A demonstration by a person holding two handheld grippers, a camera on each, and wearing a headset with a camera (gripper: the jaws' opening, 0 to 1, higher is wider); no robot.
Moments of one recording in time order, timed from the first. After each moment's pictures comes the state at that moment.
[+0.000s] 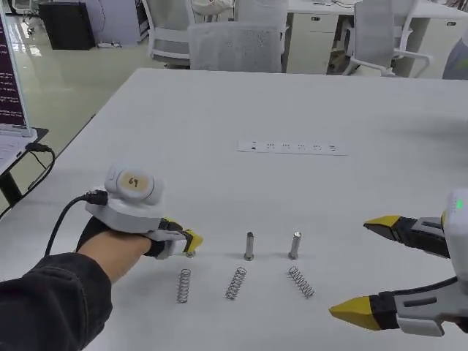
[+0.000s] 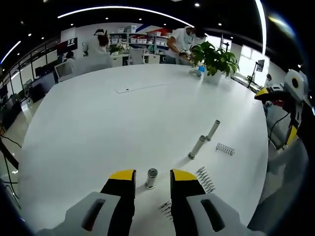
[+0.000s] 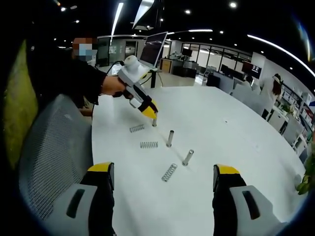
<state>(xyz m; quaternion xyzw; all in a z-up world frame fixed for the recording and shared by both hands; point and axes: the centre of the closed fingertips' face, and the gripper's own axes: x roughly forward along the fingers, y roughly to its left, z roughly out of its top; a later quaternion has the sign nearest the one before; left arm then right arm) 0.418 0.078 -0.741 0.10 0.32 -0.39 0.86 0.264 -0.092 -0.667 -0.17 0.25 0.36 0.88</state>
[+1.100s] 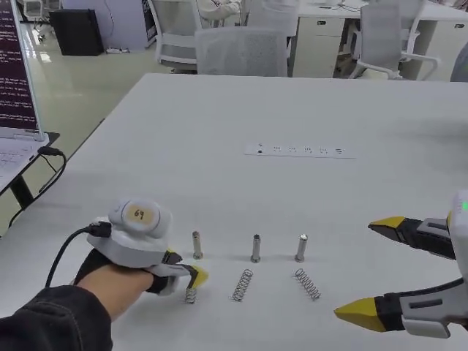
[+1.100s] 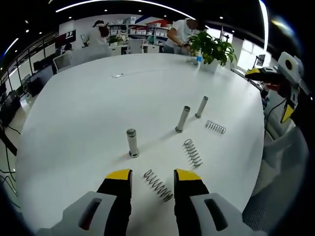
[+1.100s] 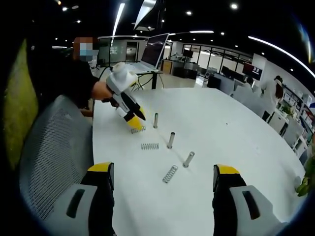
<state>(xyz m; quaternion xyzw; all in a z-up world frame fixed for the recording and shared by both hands) 0.370 0.092 -0.769 0.12 0.36 -0.39 0.84 0.263 -0.089 -0.664 -0.17 0.25 0.37 0.88</state>
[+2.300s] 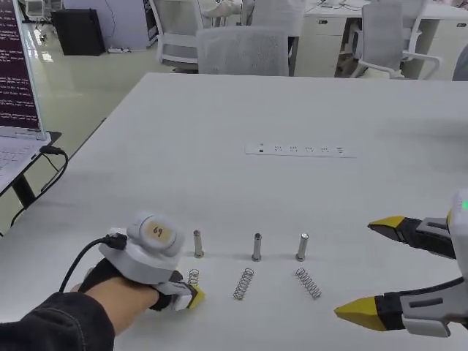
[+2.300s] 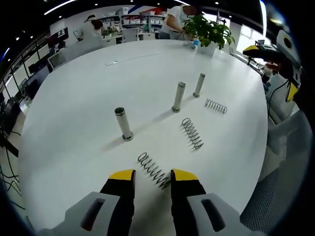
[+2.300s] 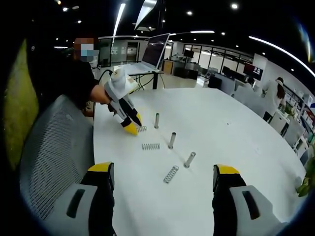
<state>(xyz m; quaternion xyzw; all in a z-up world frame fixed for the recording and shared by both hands) 0.356 0.098 -0.790 0.17 0.39 -0.38 0.82 0.262 -0.086 -0.664 -0.17 0.25 0.37 0.88</state>
